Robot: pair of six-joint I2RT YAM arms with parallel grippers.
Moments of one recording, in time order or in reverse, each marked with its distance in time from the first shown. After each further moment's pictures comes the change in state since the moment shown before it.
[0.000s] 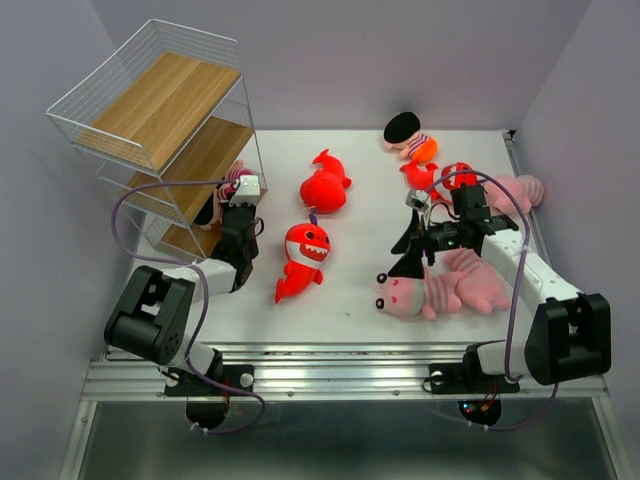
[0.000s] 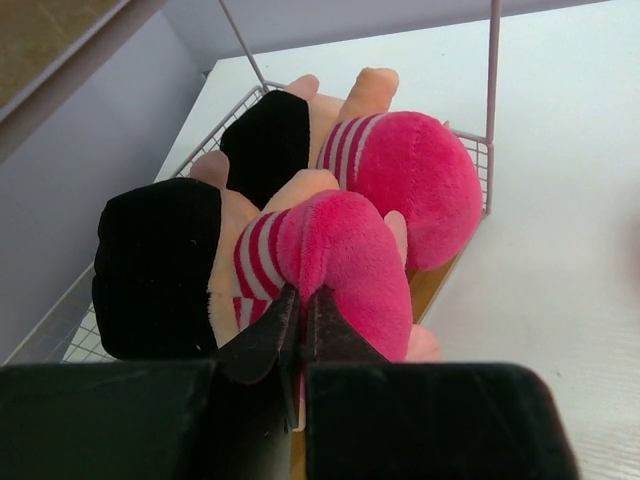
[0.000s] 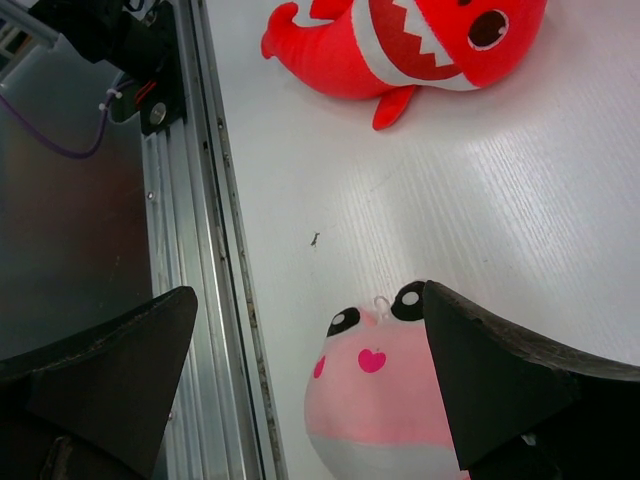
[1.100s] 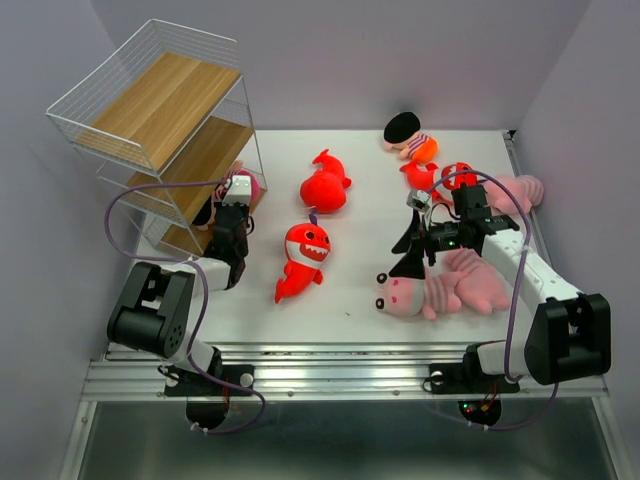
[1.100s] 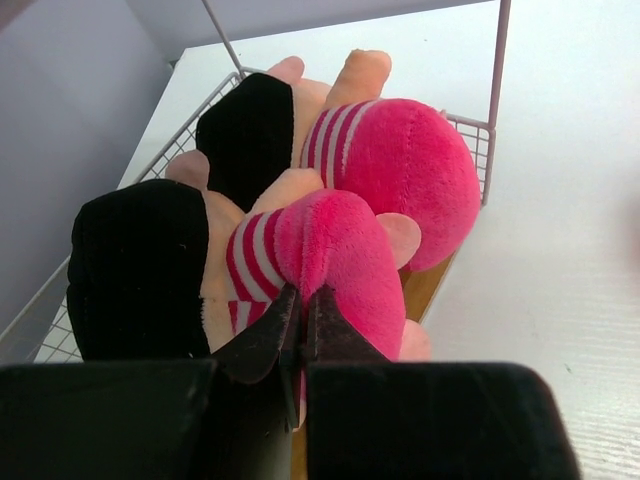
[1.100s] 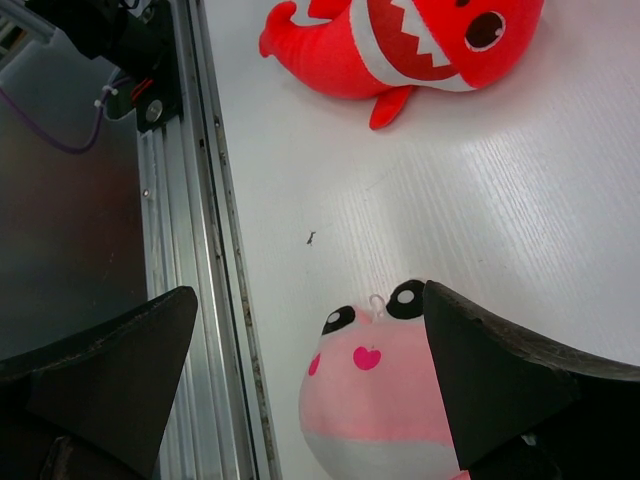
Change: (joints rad) left arm 0.100 0.043 -0.005 0.018 0.160 -0.045; right arm -0.008 0.000 0.000 -0.009 -0.004 -0.028
